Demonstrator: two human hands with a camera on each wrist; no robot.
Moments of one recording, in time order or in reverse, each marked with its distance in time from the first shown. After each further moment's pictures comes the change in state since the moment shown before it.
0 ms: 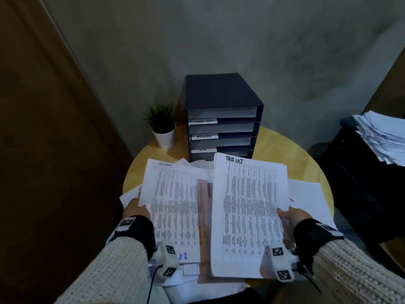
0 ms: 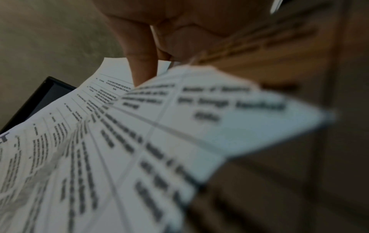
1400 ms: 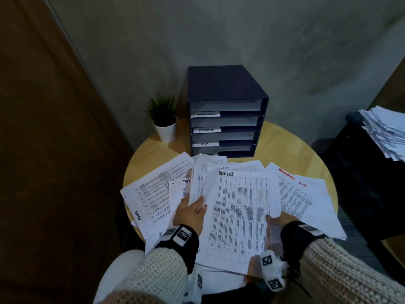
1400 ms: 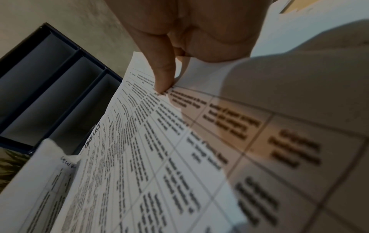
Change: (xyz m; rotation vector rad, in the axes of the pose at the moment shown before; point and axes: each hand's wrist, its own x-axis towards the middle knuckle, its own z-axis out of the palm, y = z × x) left_hand -0.056 -0.001 0.093 0.150 -0.297 0.441; right_hand -0.017 -0.004 0.038 -0.787 -0.038 -0.044
